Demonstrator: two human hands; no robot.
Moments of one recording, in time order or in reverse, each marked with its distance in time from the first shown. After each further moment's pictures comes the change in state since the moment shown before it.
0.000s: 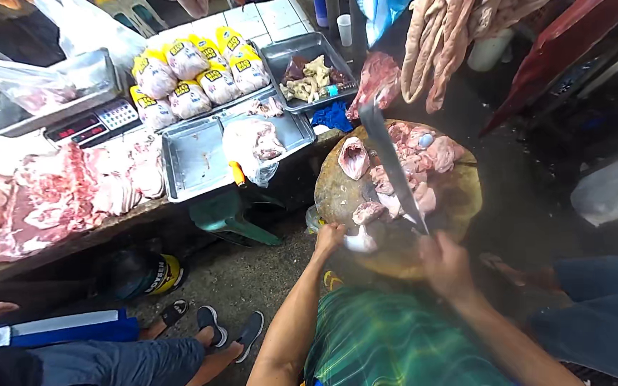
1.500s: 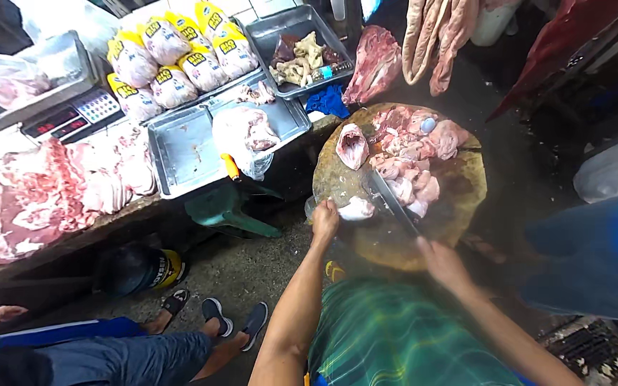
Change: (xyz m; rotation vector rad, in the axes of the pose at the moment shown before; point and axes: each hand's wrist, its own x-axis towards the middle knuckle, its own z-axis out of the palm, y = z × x) left_hand 0.000 0.012 -0.011 -0.138 0.259 0.120; right_hand -0.011 0.070 0.019 -0.298 -0.521 0.672
